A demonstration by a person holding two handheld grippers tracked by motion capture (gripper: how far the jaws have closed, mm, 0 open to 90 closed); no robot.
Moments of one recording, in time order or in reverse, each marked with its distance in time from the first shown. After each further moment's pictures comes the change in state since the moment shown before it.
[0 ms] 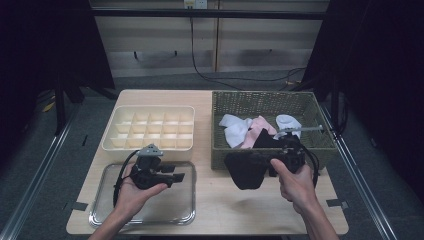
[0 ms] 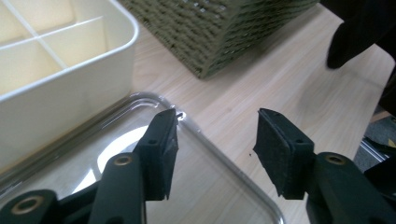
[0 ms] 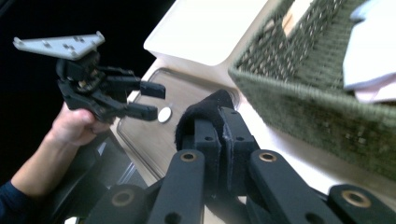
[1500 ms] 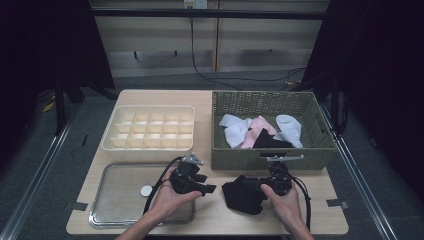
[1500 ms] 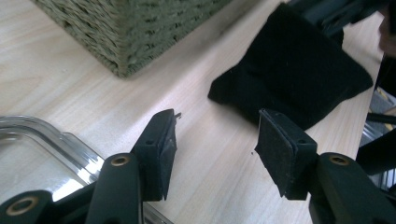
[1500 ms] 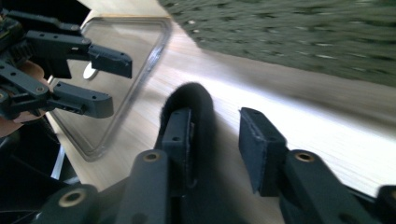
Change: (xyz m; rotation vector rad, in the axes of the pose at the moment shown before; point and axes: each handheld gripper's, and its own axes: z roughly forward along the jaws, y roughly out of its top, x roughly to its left) left arm -0.035 0.004 0.089 0.135 -0.113 0.043; right arm -0.064 -0.077 0.049 0.084 -0.120 0.063
